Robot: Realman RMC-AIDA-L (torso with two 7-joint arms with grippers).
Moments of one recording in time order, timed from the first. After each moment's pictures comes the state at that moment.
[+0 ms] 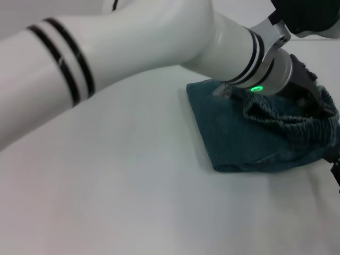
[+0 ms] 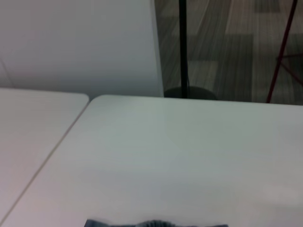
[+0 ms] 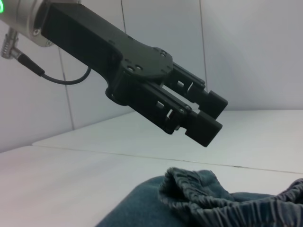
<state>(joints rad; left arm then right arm) -1.09 -2.18 1.90 0.94 2.14 0.71 -2.44 0.16 2.07 -0.46 -0.37 -1.70 -1.51 0.77</state>
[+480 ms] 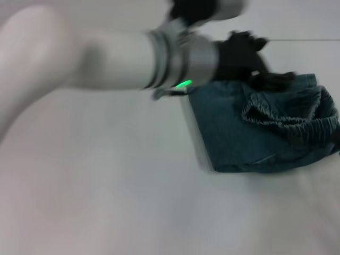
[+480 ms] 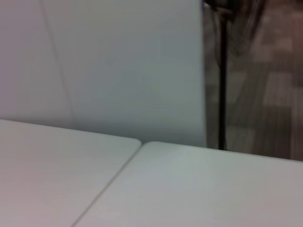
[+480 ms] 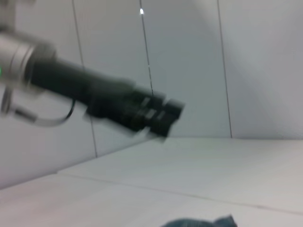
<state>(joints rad) -0.67 -2.18 1.73 1.24 2.05 0.72 -2.18 0.17 2.08 -0.46 -0.51 -1.70 -1.62 0.90</state>
